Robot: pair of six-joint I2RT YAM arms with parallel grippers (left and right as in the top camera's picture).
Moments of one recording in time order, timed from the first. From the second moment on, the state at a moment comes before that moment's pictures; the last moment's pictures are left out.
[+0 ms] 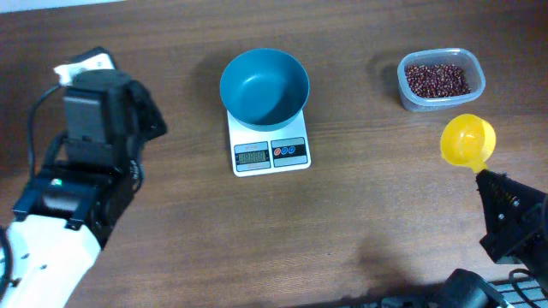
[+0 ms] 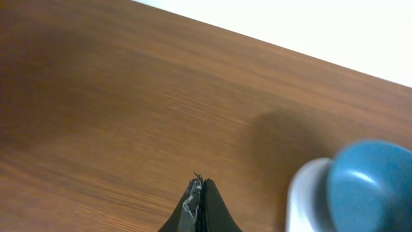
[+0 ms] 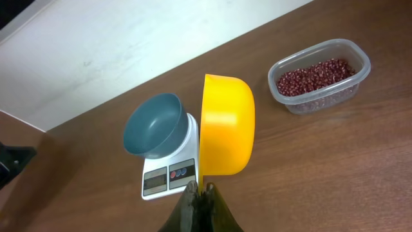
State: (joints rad) left arm -0.27 1.15 0.85 -0.31 -0.37 -0.41; right arm 0.64 0.25 0.93 -1.11 0.43 0.73
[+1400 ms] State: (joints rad) left arm -0.09 1.18 0.98 -0.67 0.28 0.04; right arm 0.61 0.62 0.88 -0.75 0.72 0.73
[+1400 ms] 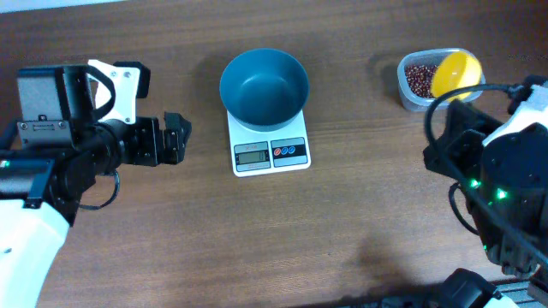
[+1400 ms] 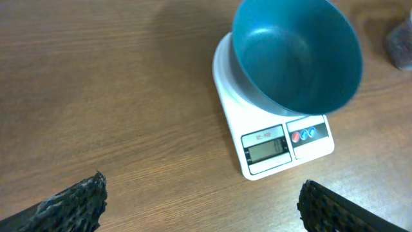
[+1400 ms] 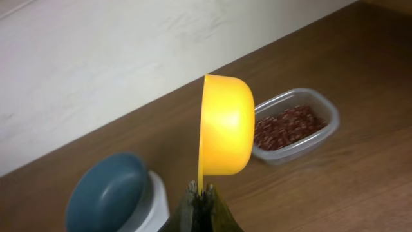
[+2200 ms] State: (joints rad) left arm -0.25 1.26 1.25 -1.07 0.39 0.63; right arm -0.05 0.87 0.90 -0.70 -0.16 0.46
